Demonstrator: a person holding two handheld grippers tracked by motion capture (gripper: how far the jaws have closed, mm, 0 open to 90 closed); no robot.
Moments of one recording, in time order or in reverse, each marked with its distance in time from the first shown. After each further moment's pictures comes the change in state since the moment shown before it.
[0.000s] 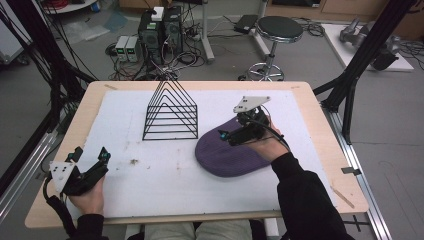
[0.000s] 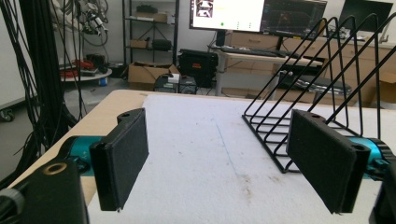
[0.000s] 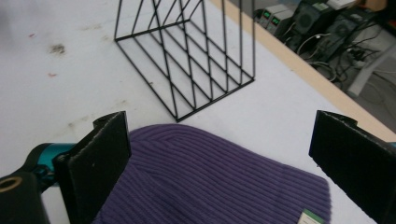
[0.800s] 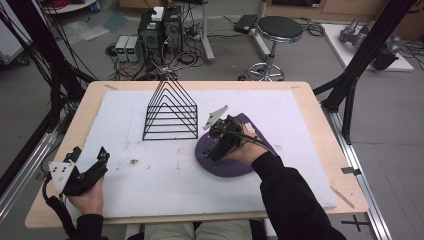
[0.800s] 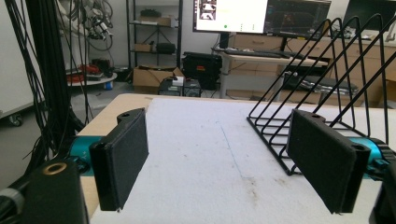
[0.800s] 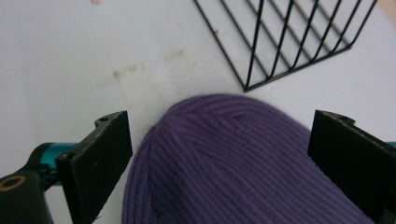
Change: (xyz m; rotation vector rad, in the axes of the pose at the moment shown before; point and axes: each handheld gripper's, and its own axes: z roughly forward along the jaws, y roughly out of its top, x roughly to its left) left arm 0.000 0.001 -0.001 -0.008 0.017 0.025; right arm 0.041 0.007 0.056 0.301 0.163 -0.130
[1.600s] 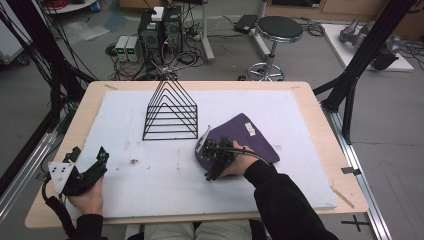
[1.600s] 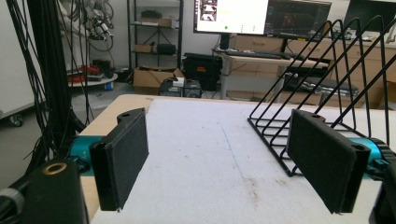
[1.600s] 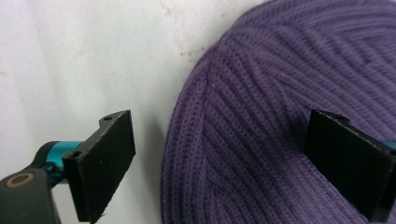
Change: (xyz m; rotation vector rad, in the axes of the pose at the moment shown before) left arm 0.001 0.000 0.000 -0.006 0.001 -0.002; right arm 0.025 -0.020 0.051 0.284 0.115 -0.059
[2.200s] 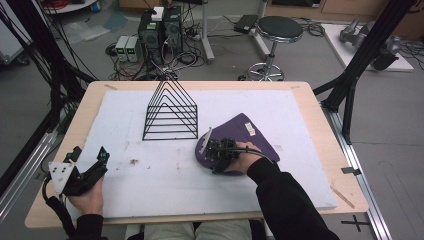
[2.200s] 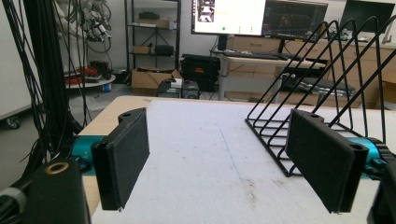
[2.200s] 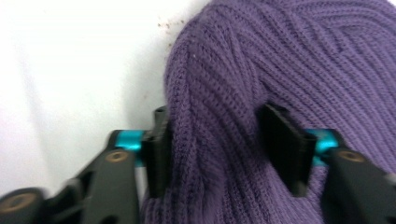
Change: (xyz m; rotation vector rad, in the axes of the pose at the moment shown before) left arm 0.000 0.000 0.000 -0.003 -0.010 0.003; right arm -0.004 -0.006 -0.003 0.029 -0.075 -0.089
